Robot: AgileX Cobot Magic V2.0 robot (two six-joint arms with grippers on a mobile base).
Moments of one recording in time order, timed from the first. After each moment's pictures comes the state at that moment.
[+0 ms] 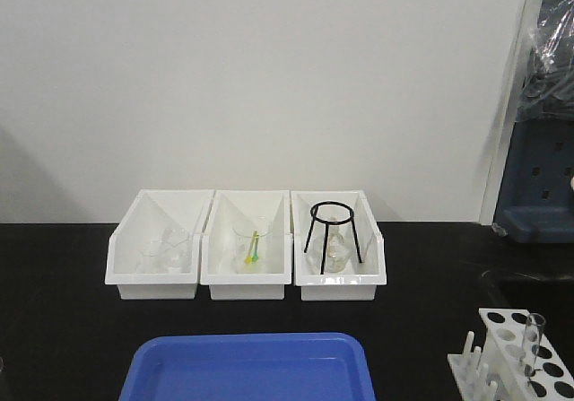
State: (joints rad) left arm -0.03 -0.01 0.03 0.00 0.14 -0.08; right arm -0.04 0.85 -0.62 -0.12 -0.05 0.01
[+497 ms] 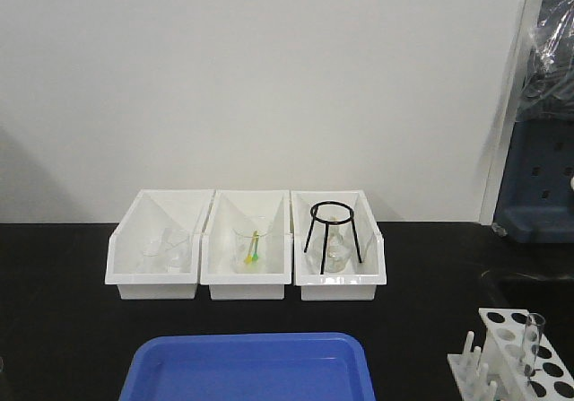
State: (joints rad) left arm -0.03 -0.01 0.03 0.00 0.15 -0.09; right arm -0.04 0.84 -0.62 -0.12 -0.05 0.01
